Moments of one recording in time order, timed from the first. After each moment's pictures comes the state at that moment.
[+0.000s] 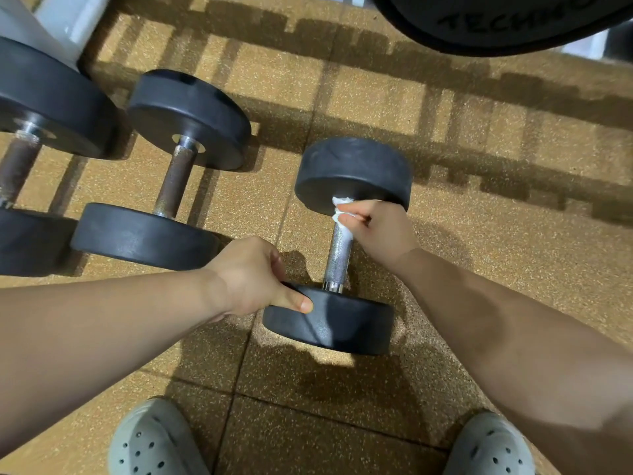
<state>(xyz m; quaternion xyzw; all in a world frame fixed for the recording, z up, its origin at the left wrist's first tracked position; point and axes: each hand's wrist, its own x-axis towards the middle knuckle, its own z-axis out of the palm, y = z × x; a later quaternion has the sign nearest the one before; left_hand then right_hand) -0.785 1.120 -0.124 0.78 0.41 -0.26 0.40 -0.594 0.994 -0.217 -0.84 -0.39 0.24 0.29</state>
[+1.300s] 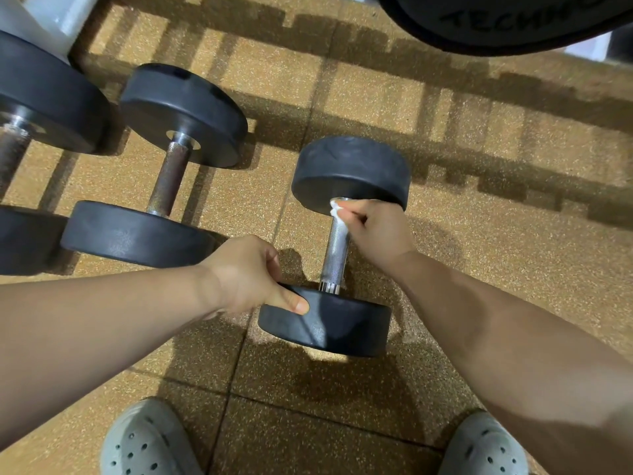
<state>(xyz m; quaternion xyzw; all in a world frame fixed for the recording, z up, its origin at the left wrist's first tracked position) -0.785 1.125 -0.129 0.76 0.41 -0.27 0.41 -0.594 0.996 -0.218 -0.84 -0.41 0.19 0.30</state>
